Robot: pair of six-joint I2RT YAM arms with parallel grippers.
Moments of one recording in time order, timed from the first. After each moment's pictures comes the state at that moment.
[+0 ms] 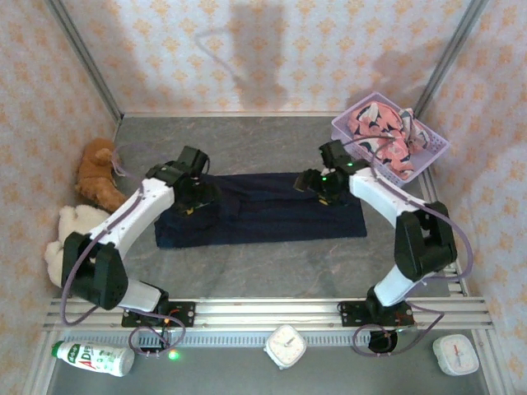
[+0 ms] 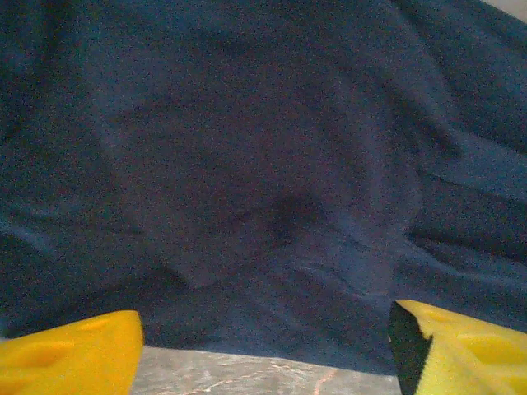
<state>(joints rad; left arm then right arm) -0.28 1.40 1.10 -0.94 -0.01 -0.75 0.39 1.63 1.16 -0.65 -0.24 0.75</state>
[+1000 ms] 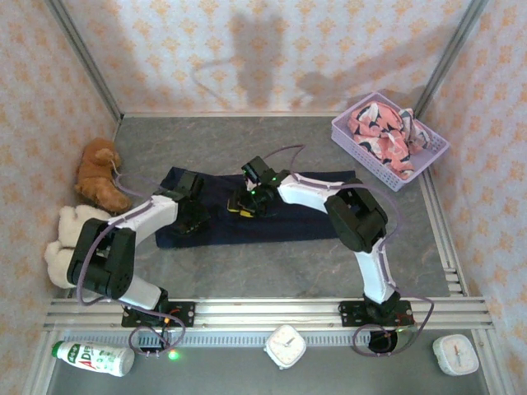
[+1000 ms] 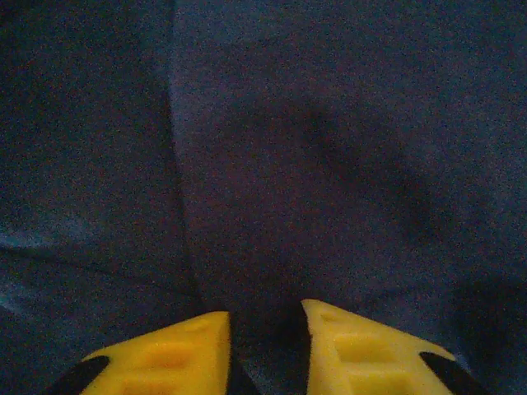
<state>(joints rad) -0.24 1.49 0.79 -0.60 -0.02 -0.87 0.77 2.10 1.48 -0.39 -0.45 0.92</state>
